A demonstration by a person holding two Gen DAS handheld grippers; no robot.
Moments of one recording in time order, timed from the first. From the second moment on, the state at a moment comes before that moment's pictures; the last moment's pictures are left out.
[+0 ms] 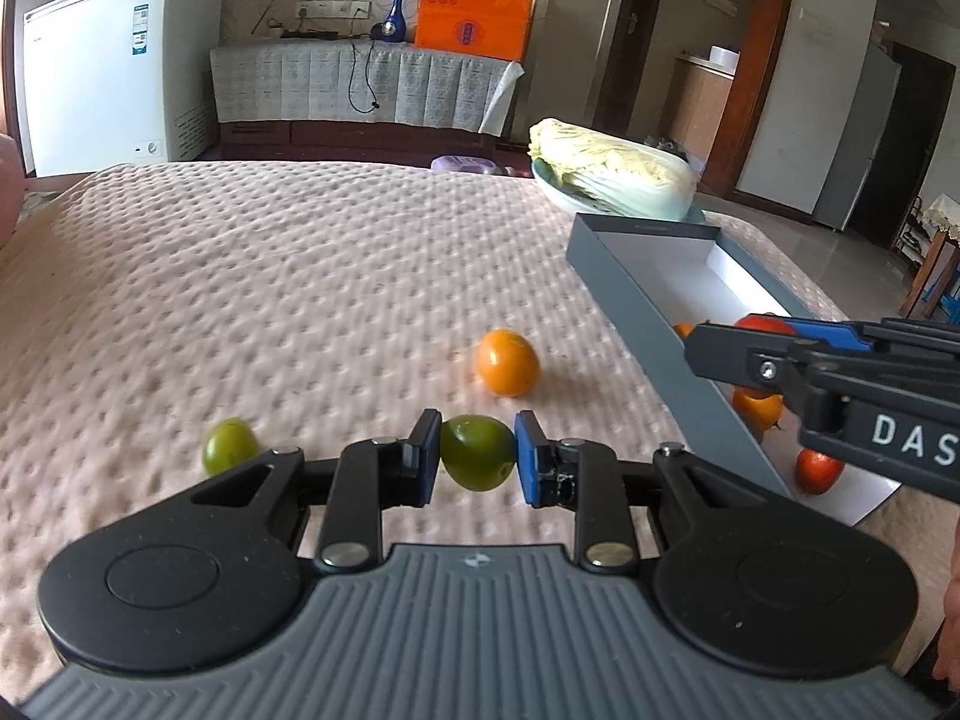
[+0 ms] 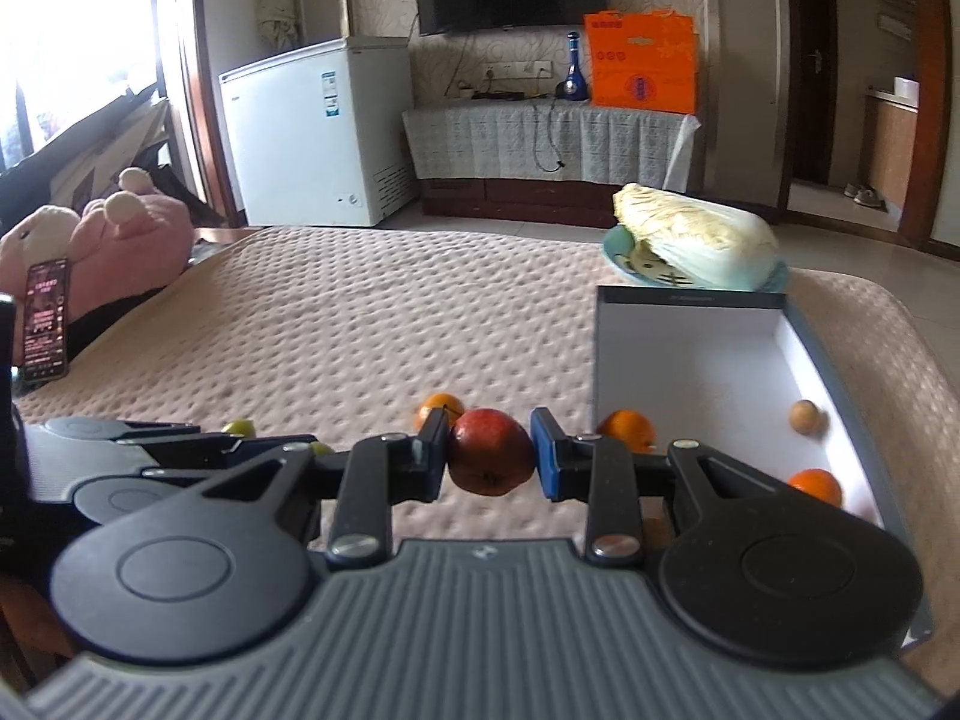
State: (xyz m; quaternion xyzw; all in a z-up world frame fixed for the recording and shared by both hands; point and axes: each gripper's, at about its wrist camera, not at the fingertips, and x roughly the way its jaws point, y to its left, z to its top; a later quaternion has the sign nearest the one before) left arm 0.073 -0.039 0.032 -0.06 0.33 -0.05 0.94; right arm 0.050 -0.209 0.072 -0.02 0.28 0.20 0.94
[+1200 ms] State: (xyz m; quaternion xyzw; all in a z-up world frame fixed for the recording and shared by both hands) left arm 0.098 -0.133 0.047 -0.05 0.31 -0.12 0.94; right arm 0.048 -0.280 0.067 0.01 0.30 0.13 0.95
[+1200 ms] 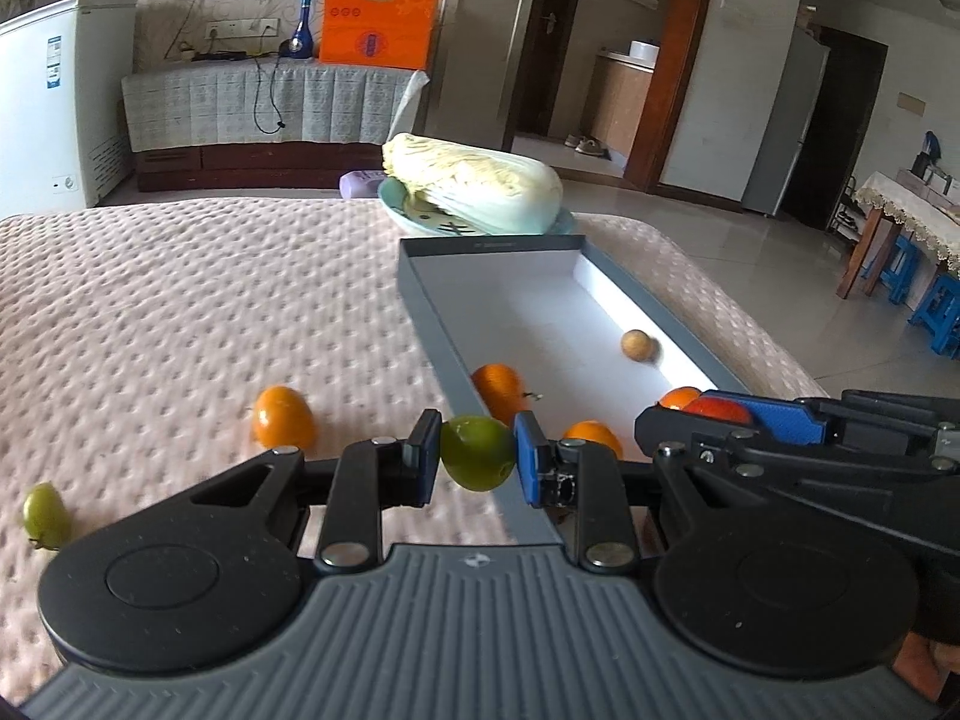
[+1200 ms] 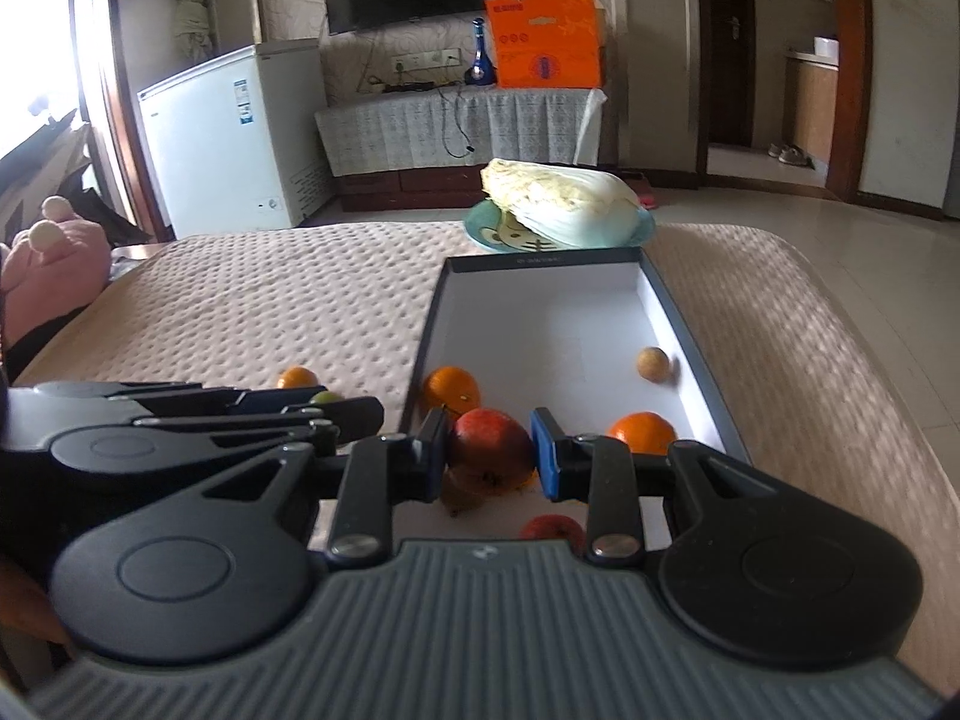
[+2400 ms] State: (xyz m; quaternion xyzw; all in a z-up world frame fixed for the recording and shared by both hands) left arm 0.093 -0.184 0.028 -0.02 0.32 -0.20 0.93; right arm 0.072 -0.302 0.060 0.06 0.30 0.06 0.95
